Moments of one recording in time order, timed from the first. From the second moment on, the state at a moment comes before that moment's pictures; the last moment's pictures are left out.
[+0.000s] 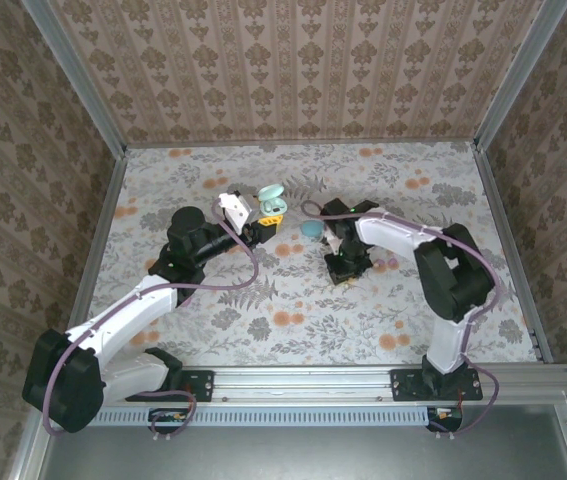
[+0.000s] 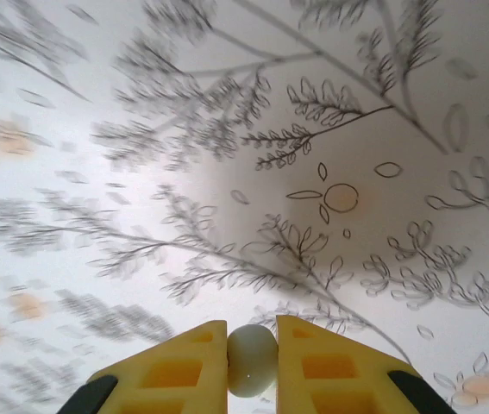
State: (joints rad) left arm -0.57 1.13 0.67 0.44 0.50 0.13; right arm 0.50 1.81 1.25 -0.98 -0.17 0.21
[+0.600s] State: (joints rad) left arm -0.56 1.26 0.67 0.50 0.57 0.11; right arm 0.28 1.36 1.28 -0.65 -0.92 0.49
